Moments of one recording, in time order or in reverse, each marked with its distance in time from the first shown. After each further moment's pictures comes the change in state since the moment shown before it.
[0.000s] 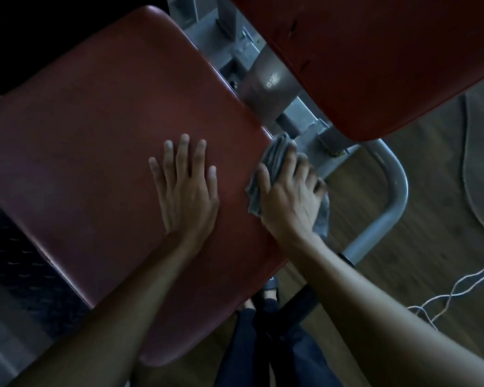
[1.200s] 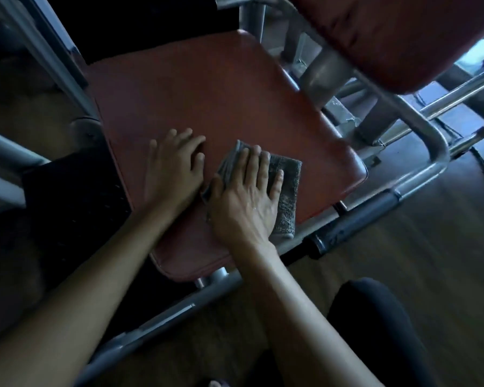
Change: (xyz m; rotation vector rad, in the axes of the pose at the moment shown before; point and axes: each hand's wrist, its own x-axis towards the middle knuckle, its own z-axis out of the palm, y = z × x) left_hand -0.106 -0.099 -0.025 -0.141 0.139 -0.034; right_hand -0.155 -0.053 0.091 0.203 0.146 -0.449
